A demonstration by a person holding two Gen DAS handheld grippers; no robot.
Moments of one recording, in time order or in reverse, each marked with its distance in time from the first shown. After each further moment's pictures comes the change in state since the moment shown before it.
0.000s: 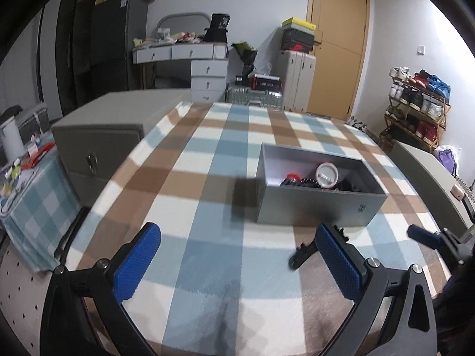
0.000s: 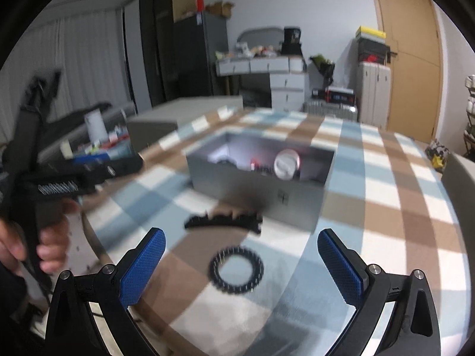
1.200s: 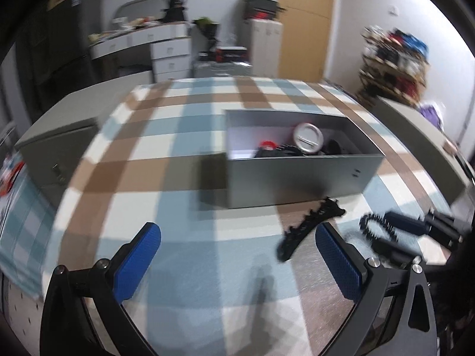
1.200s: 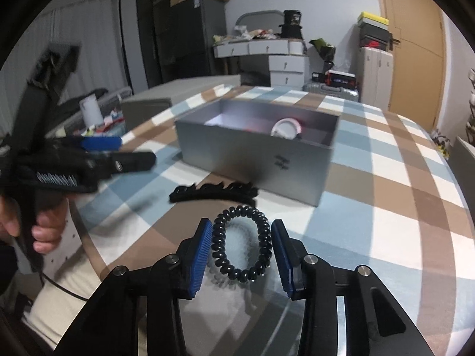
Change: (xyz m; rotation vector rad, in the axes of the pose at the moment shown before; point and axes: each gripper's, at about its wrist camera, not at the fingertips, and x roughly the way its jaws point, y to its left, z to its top) left arm 0.041 -0.024 0.001 0.190 0.149 -0.116; right arm 0.013 -0.013 -0.017 0.019 0.051 0.002
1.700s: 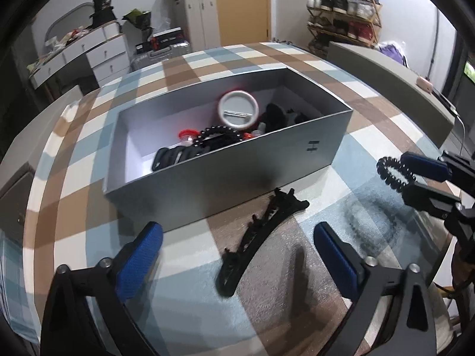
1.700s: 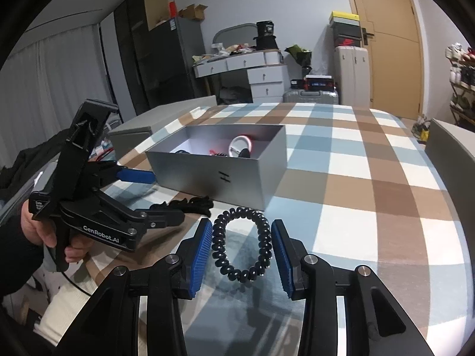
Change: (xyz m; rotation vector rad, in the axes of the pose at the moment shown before) left arm 0.039 -0.049 0.013 0.253 0.133 -0.112; right arm -0.032 -0.043 -0.004 0.108 -0.070 -0.018
